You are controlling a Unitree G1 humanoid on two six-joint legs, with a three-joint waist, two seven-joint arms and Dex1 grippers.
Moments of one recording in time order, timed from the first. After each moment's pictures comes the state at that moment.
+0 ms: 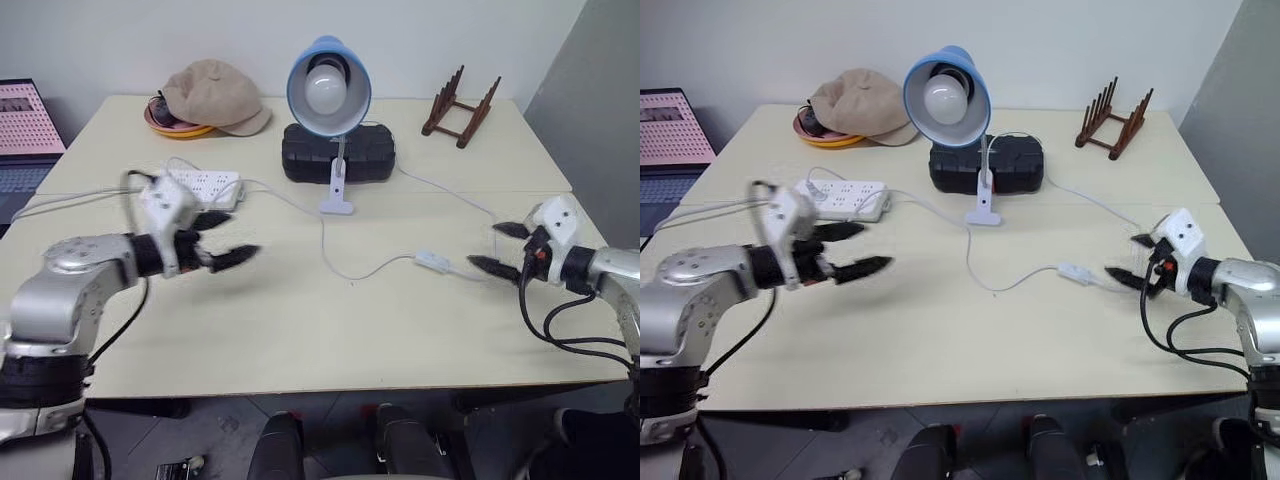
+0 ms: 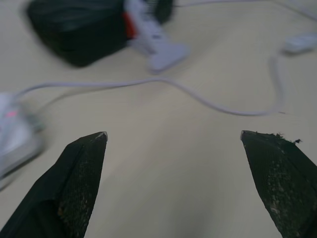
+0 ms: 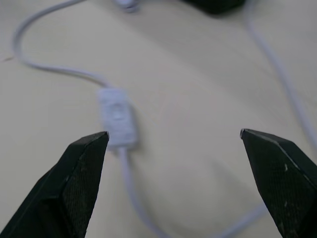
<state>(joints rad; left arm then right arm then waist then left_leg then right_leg) -0.44 0.86 0.04 -0.19 -0.49 0.65 -1.01 -0.41 -0.85 -0.04 0.09 0.32 0.42 1.03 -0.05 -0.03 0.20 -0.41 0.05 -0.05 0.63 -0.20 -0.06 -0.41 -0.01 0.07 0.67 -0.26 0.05</state>
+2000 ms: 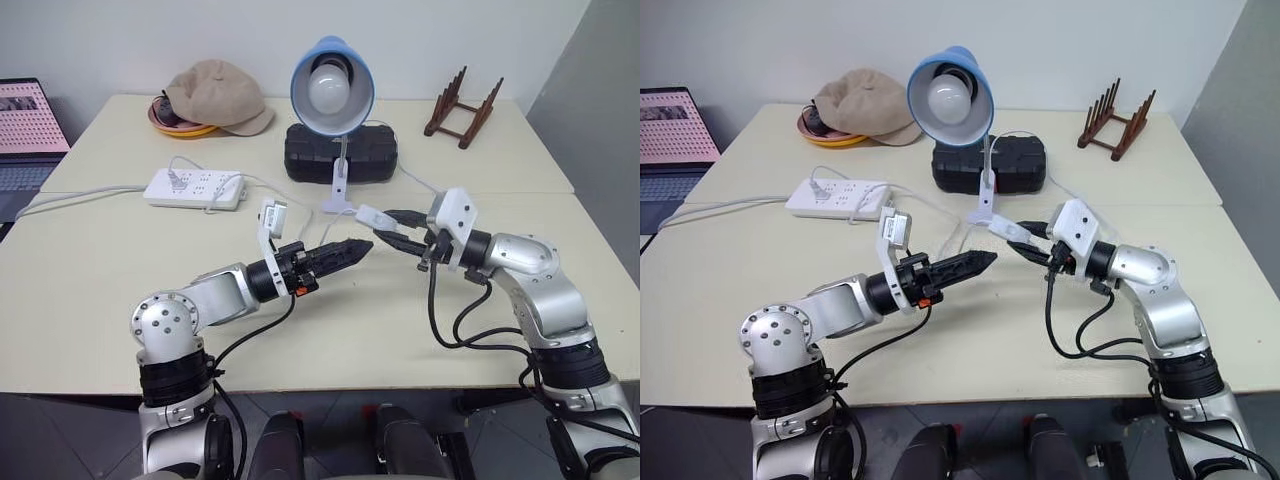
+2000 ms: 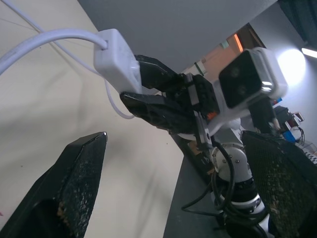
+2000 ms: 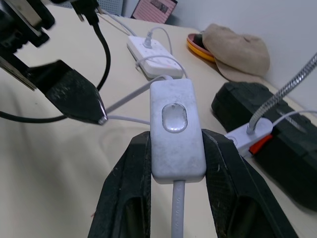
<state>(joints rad) -0.48 0.20 0.32 -0.24 -1.29 1.34 -0.24 -0.50 -0.51 0.09 -0.19 0.22 0.25 0.88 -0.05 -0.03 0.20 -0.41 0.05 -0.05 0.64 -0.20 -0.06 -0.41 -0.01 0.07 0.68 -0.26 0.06</state>
